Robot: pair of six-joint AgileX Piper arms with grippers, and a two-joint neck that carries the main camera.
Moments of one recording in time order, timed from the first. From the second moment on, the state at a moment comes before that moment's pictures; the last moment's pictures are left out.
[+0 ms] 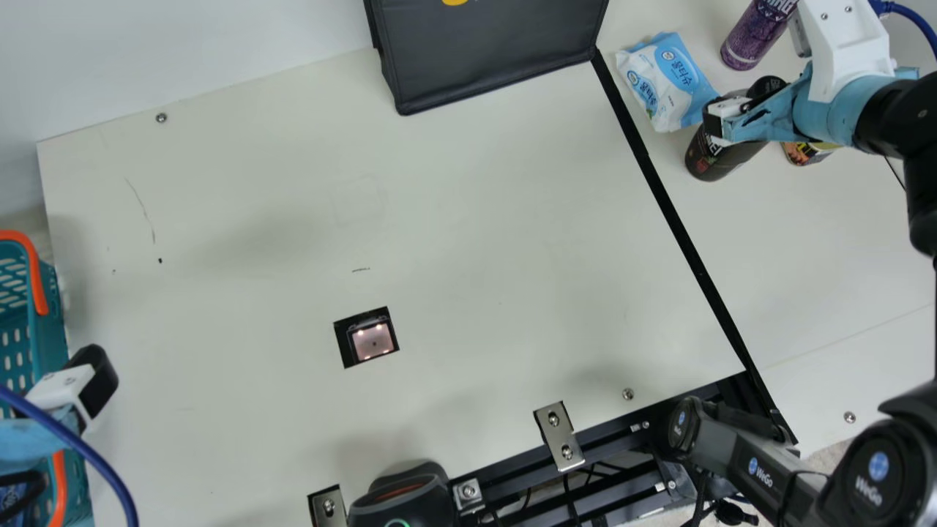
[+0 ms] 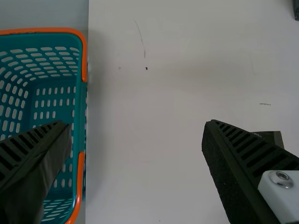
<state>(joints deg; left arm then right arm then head) -6.9 51.8 -59.5 0.0 63.5 -1.0 -38.3 75.7 -58.8 18.6 37.9 -47.5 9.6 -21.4</state>
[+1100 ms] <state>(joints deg) -6.9 51.8 -59.5 0.0 63.5 -1.0 3.6 55.0 -61.6 -21.9 50.7 1.1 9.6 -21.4</state>
